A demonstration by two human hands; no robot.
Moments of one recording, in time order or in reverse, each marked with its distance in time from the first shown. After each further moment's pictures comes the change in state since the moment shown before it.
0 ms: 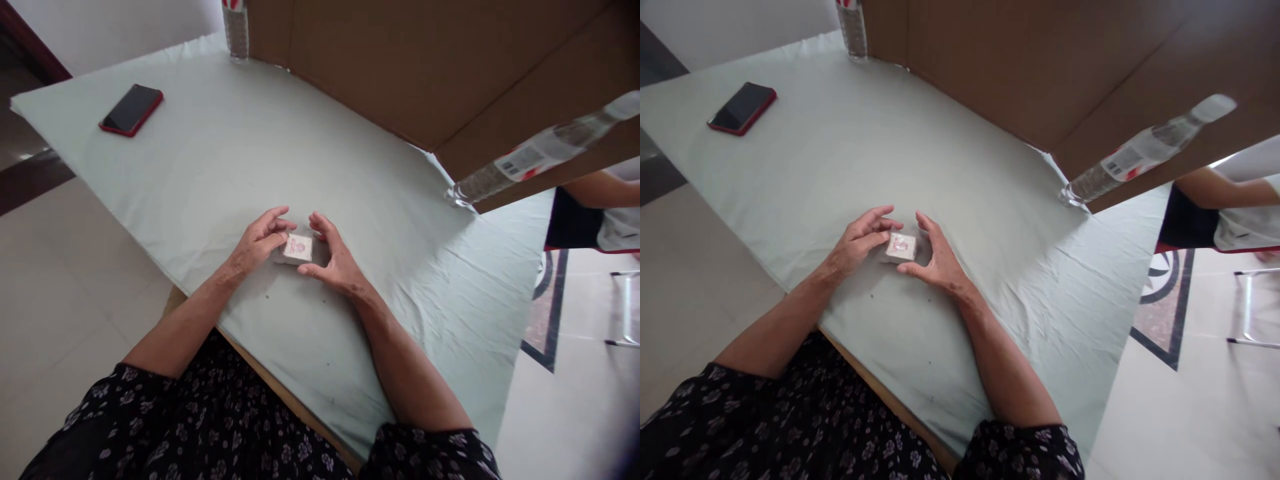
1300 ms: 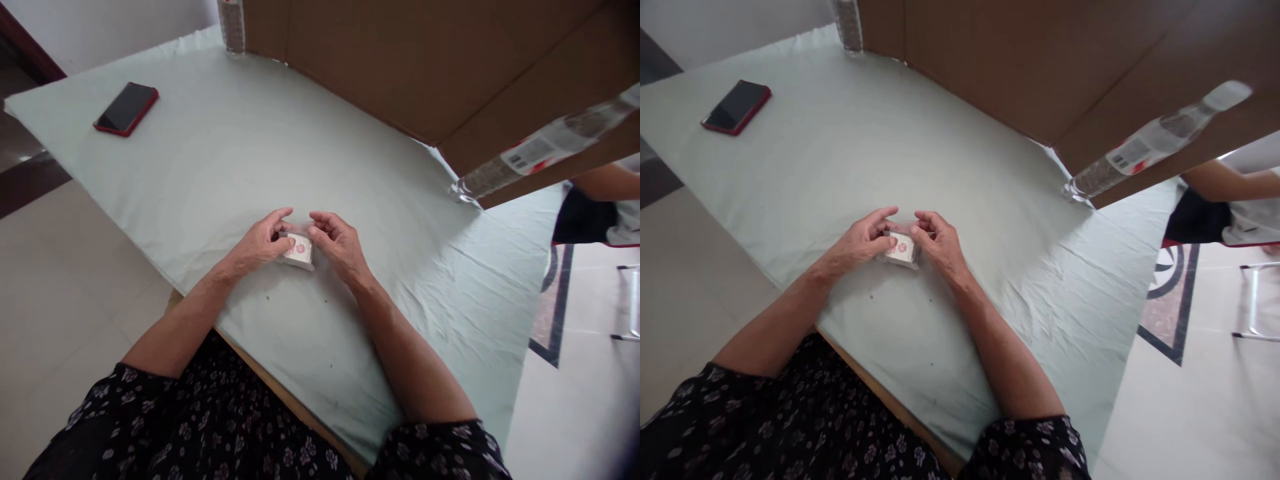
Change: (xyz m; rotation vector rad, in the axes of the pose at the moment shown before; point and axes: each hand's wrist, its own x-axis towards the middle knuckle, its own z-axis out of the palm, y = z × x) left_hand 0.005 0.010 -0.001 0.147 -0.126 -0.106; right_hand 0.022 -0.010 0.006 0.251 0.208 0.206
